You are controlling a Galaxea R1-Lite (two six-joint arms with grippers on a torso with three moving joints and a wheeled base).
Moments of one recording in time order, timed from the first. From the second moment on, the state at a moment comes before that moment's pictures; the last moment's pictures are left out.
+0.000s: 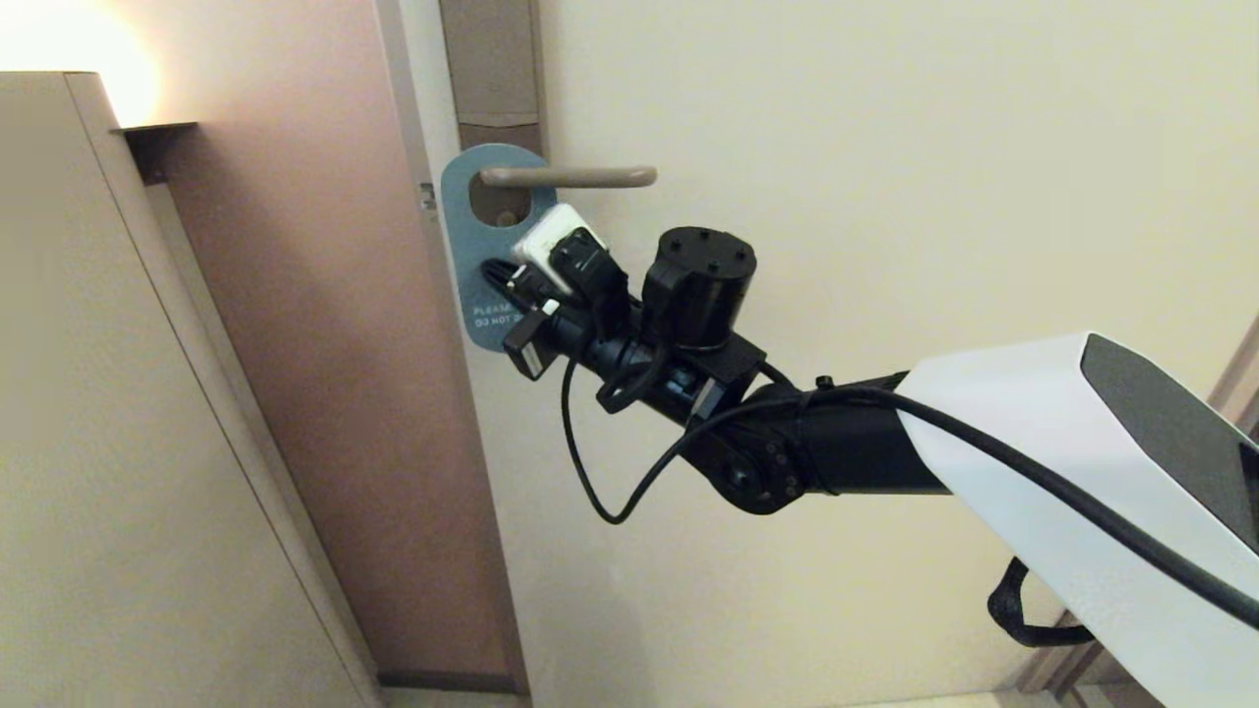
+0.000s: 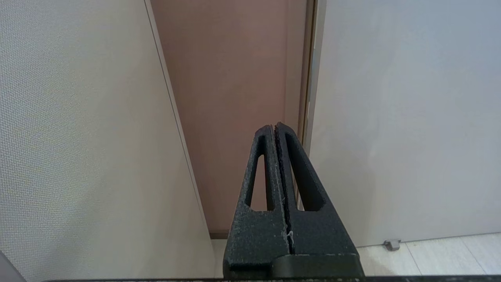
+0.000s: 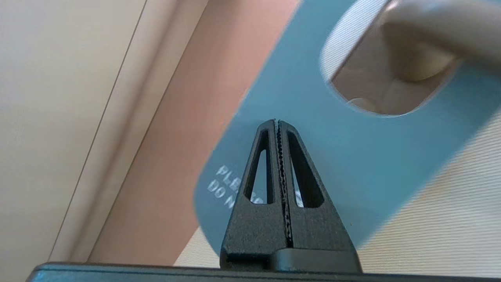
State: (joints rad) left arm 0.00 0.00 0.00 0.02 -0.01 0.02; right arm 0.78 2.34 -1.71 -0.88 0.20 -0.42
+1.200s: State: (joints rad) left arm 0.00 0.00 0.00 0.02 -0.01 0.02; right arm 0.72 2.38 -1.77 -0.85 0.19 -0.42
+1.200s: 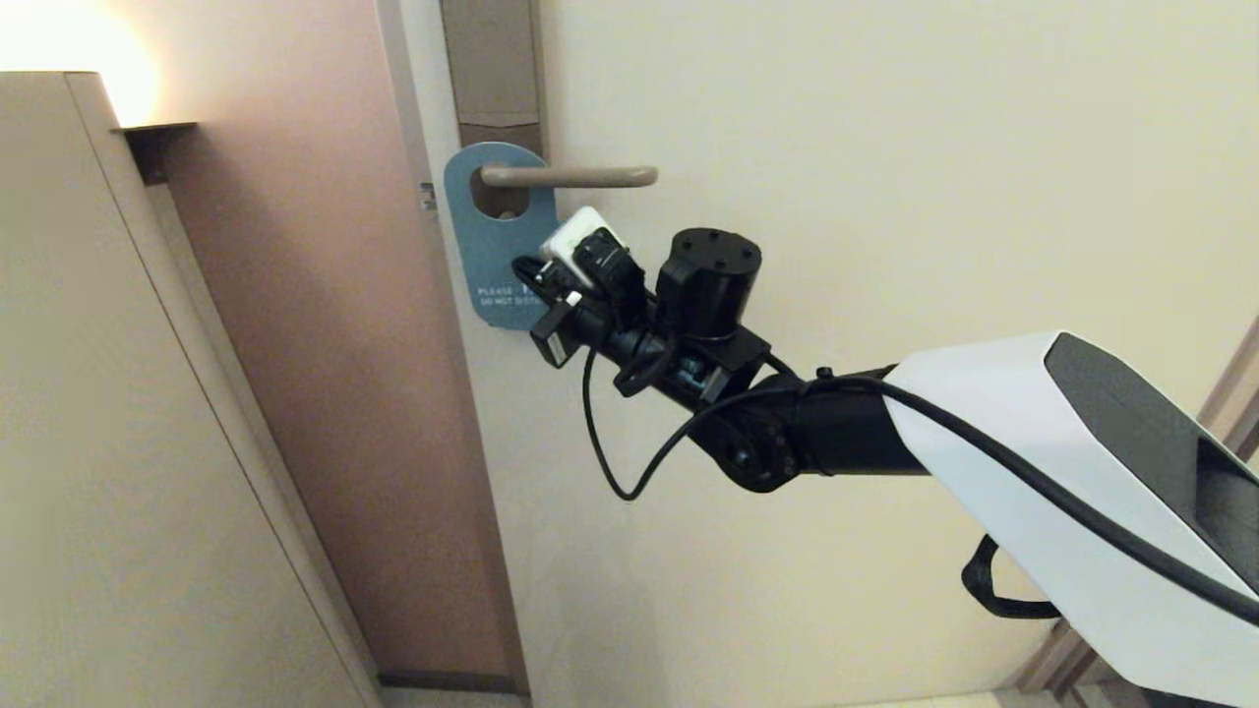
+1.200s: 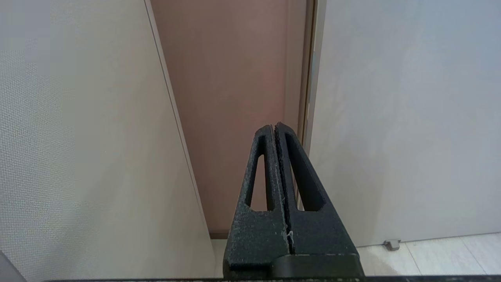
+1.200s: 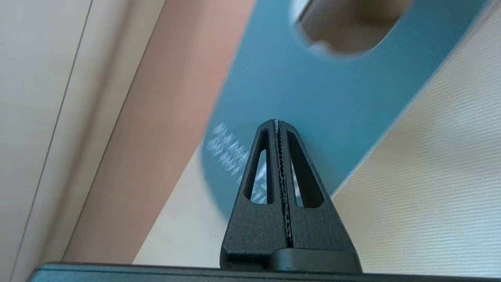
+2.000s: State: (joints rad) left arm 0.00 0.00 0.00 0.02 -0.01 0.02; right arm 0.72 2.34 -1.73 -0.86 0.19 -0.43
